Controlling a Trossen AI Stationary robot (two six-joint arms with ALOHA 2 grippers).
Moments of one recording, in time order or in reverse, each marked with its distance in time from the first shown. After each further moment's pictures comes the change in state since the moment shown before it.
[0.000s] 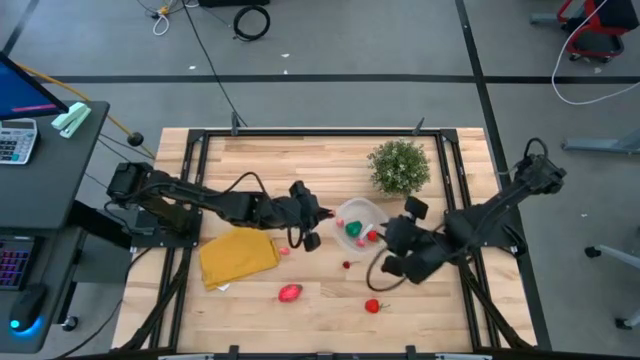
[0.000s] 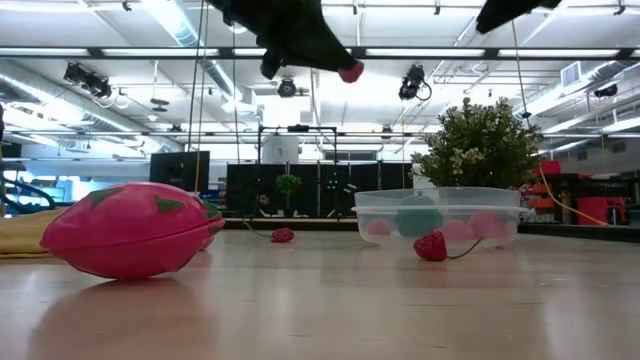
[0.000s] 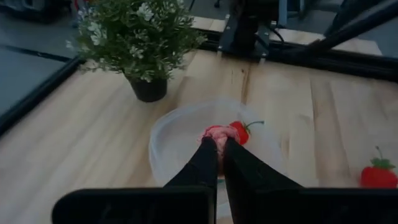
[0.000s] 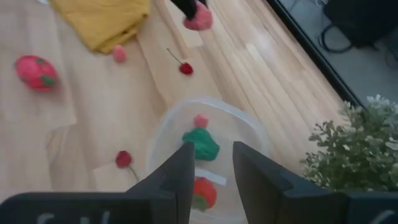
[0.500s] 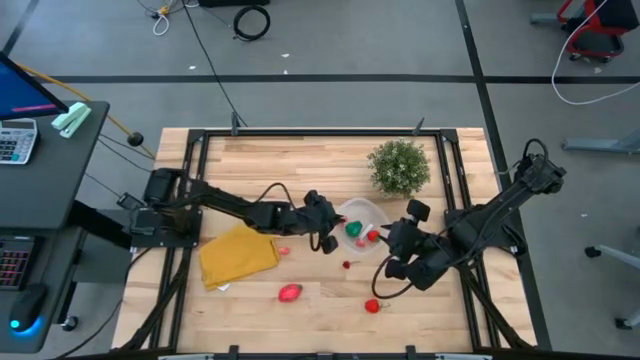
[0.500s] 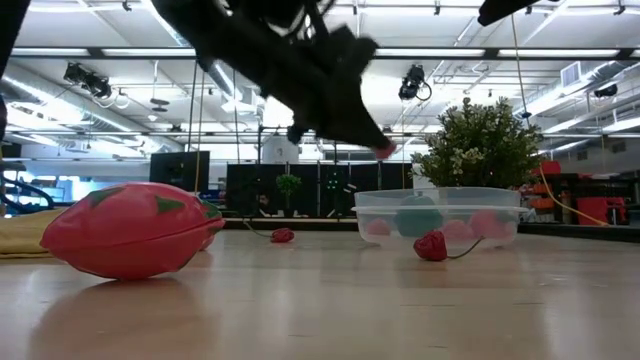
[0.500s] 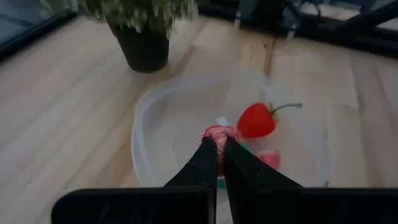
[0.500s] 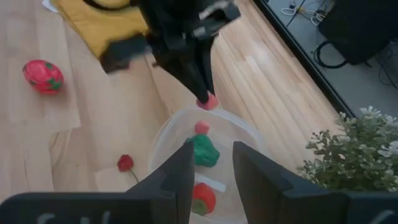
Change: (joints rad) left arm 0.037 0.281 -0.001 0.239 0.002 -0.066; right arm 0.035 0.000 0.000 0.001 0.054 0.000
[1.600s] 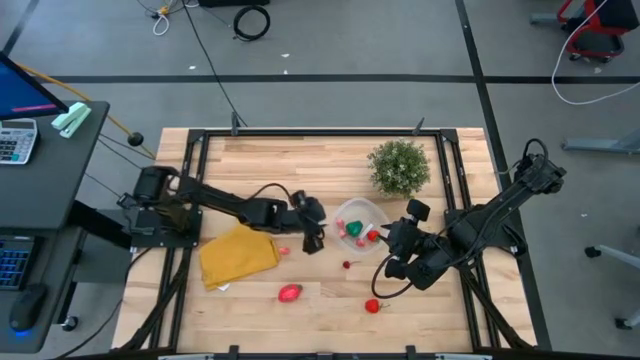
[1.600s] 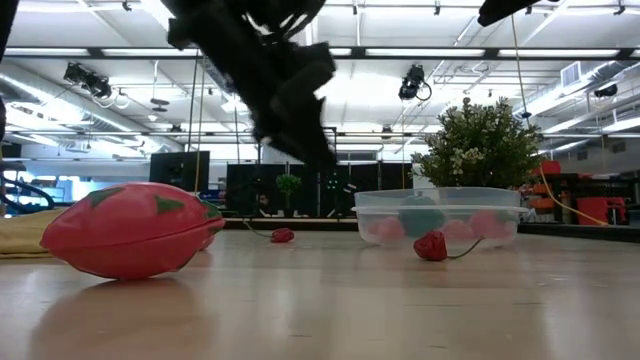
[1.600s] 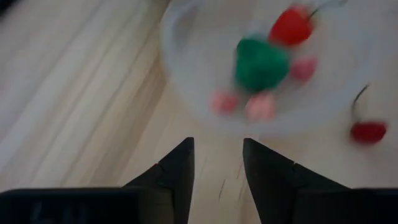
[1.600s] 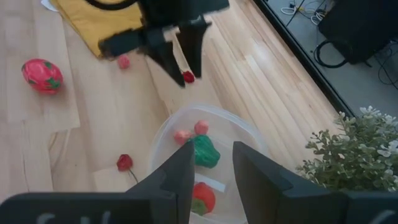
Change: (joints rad) left arm -0.003 -0.093 0.001 -0.405 0.010 -0.015; right arm 0.000 0.000 0.000 -0.001 -0.003 -0.001
